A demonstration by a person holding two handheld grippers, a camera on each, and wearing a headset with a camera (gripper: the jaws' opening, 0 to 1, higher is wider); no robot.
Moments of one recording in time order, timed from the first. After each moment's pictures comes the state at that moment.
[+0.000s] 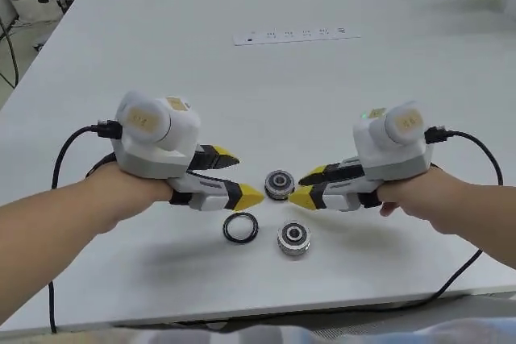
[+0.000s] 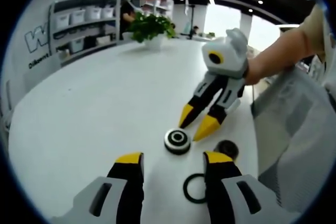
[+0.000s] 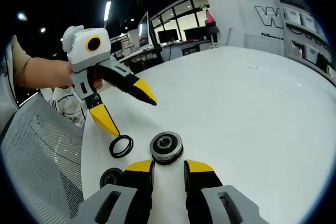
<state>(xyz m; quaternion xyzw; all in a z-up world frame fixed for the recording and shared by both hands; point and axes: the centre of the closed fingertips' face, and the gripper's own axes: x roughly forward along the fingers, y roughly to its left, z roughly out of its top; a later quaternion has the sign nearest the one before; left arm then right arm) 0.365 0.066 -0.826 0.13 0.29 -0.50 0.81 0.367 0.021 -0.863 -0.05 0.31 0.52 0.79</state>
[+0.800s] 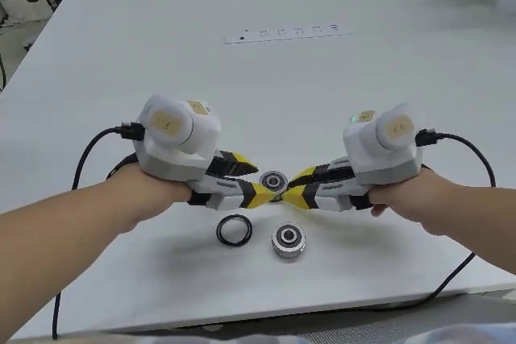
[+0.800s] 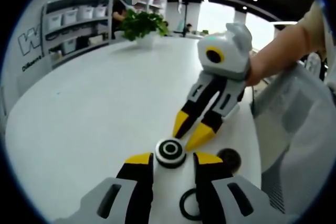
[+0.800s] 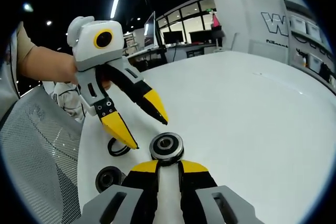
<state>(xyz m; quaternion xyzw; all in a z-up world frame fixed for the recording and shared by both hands) 0.370 0.036 -0.837 0.14 0.29 -0.52 0.79 0.369 0.022 -0.866 -0.07 0.29 0.53 0.79</state>
